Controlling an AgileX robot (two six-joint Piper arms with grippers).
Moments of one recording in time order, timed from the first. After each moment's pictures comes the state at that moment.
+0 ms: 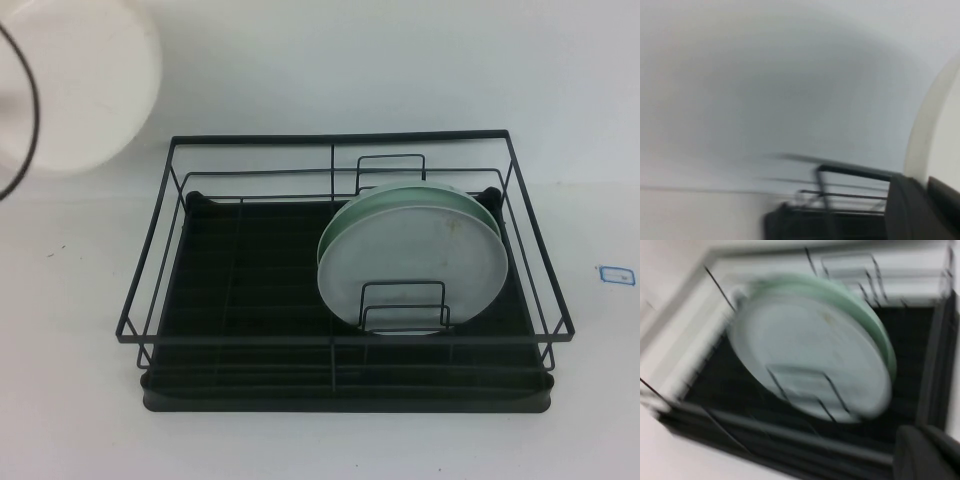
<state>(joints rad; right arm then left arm) -0.03 0.87 -0.48 1.26 0.61 -1.11 0.50 1.67 -1.32 -1.43 0.88 1.13</state>
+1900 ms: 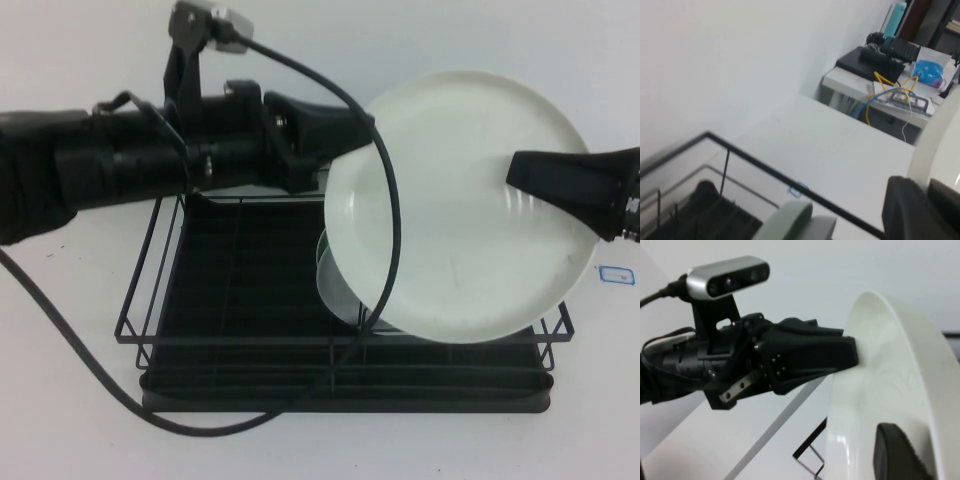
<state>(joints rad) 0.12 1.26 -0.75 1.75 0.93 -1.40 -0.26 1.61 -1.20 -1.69 0.87 1.65</state>
